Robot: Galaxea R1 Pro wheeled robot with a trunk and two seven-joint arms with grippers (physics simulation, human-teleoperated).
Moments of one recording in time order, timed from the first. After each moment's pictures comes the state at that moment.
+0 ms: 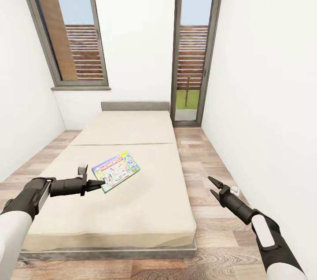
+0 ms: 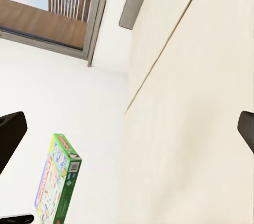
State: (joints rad) left arm -0.83 0.32 0.23 -0.56 -0.10 0.97 -1.43; right arm -0.50 -0.05 -0.46 -0.85 -0.67 0.69 0.69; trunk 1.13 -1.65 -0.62
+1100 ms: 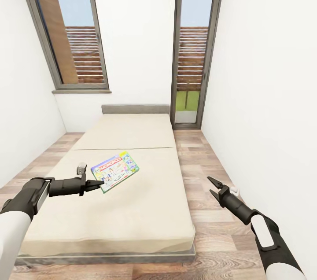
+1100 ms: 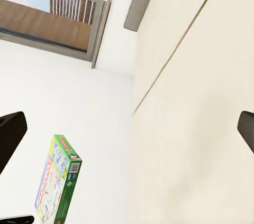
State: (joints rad) left arm -0.83 0.33 0.23 -0.56 -0.10 0.97 -1.43; right arm -0.50 -0.05 -0.46 -0.84 -0.67 0.69 0.68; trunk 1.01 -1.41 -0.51
